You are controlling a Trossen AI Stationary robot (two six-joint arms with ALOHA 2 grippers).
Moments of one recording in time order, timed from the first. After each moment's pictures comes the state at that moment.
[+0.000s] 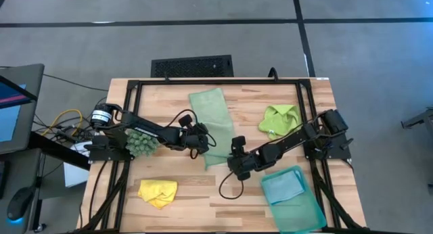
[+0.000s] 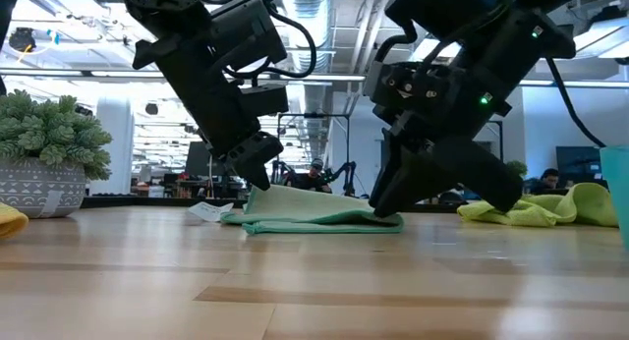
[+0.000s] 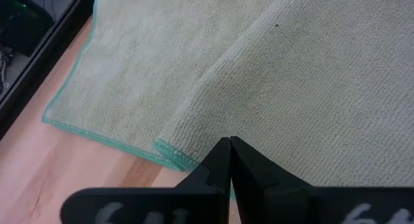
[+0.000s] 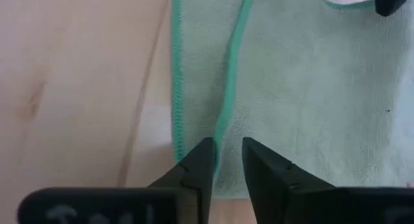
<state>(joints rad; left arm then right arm) -0.08 1.75 0.90 -0.20 -0.67 -0.36 0.34 1.85 0.96 -0.17 0.47 -0.13</state>
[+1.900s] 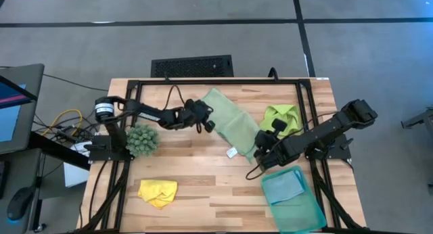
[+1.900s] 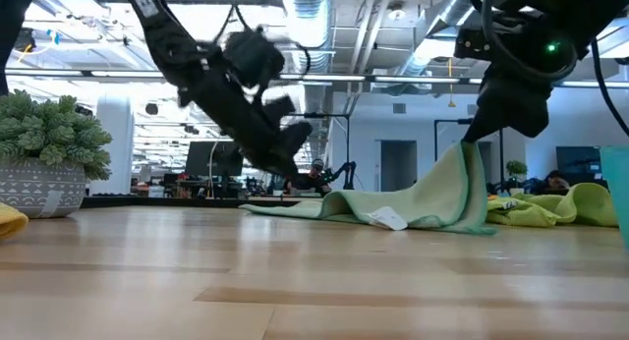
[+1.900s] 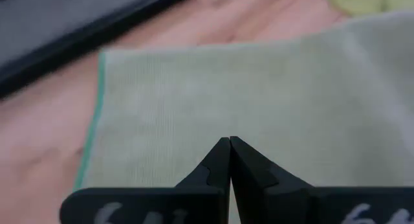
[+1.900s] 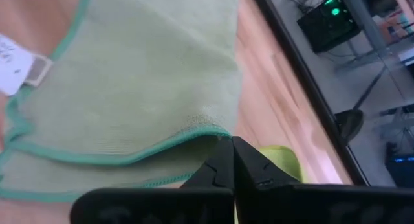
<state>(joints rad) 0.23 1.77 0.80 0.33 -0.39 -0.33 0.40 1.48 0.86 -0.88 0.87 0.70</state>
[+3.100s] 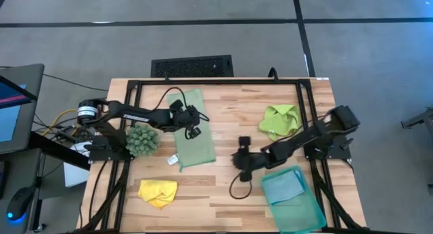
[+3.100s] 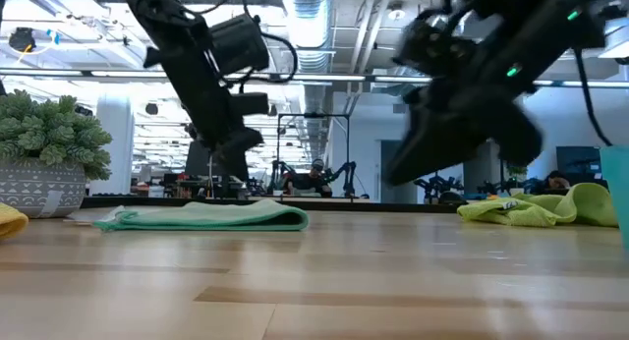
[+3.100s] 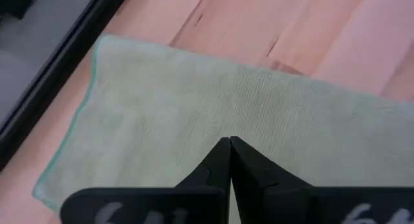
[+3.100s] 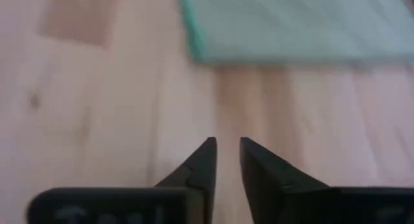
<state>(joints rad) 0.18 1.59 0.82 -0.26 -0.51 -0.23 0.36 1.70 0.81 0.00 0.44 0.01</state>
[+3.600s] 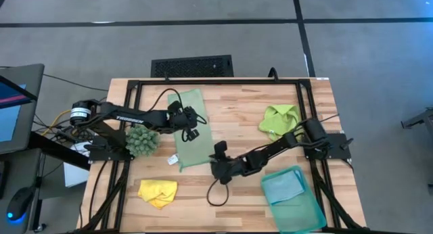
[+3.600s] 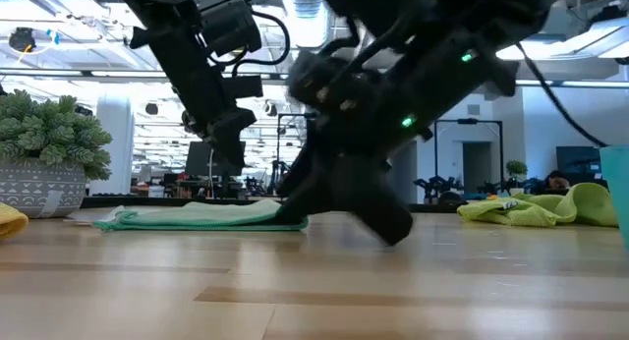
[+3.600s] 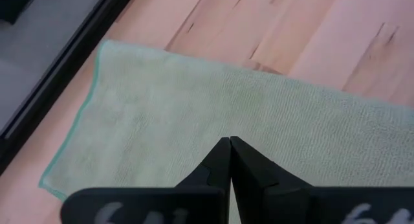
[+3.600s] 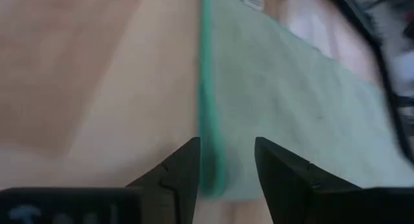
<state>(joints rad) 0.12 1.50 0.82 -0.33 -0.51 -0.27 0.33 2.09 1.13 0.18 0.55 -0.40</state>
